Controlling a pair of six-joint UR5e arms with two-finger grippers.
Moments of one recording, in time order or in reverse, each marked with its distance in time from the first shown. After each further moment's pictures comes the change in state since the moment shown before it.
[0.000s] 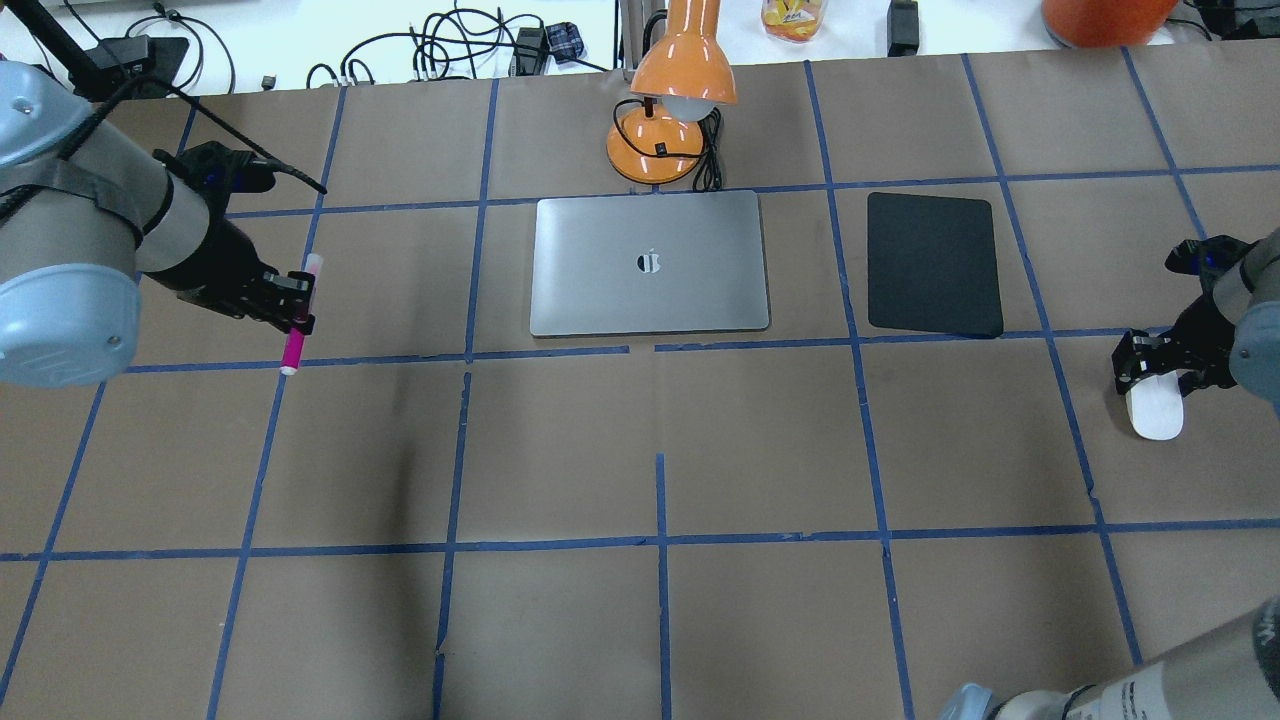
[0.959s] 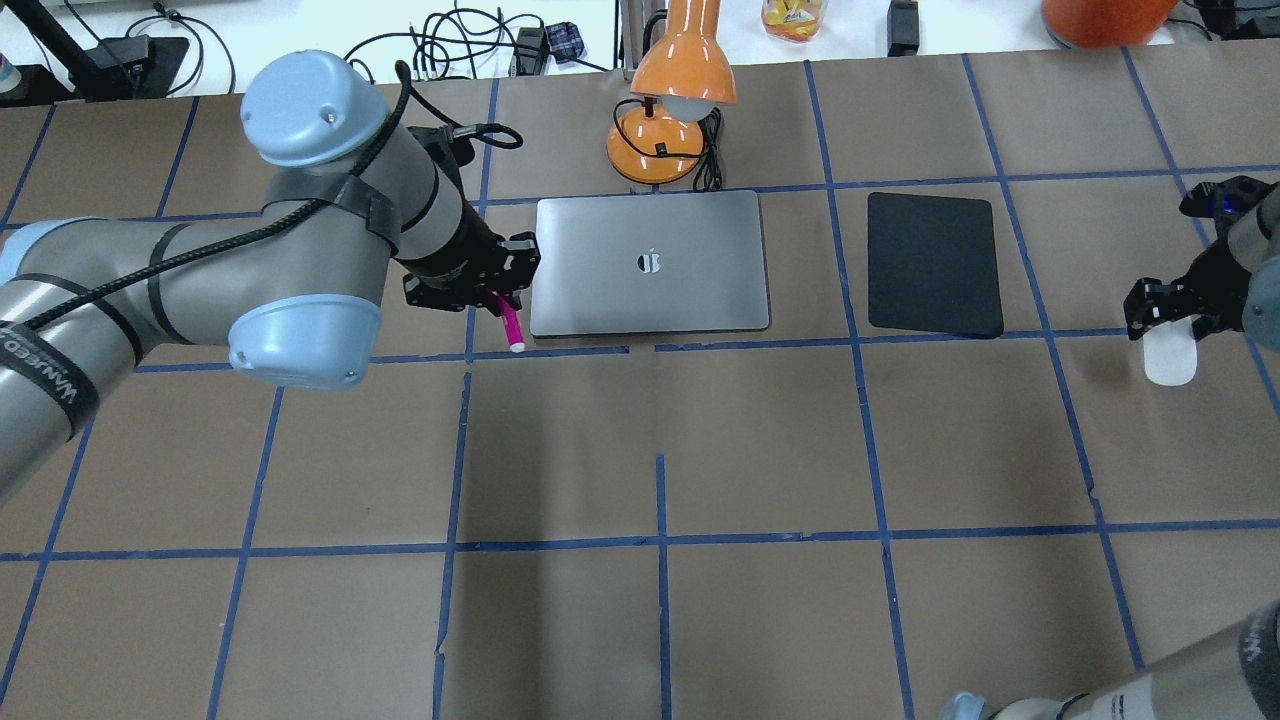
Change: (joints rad) left arm -0.459 -0.164 0.050 0.196 -0.038 -1.336; right arm 0.140 0.016 -0.190 0.021 0.047 0.033
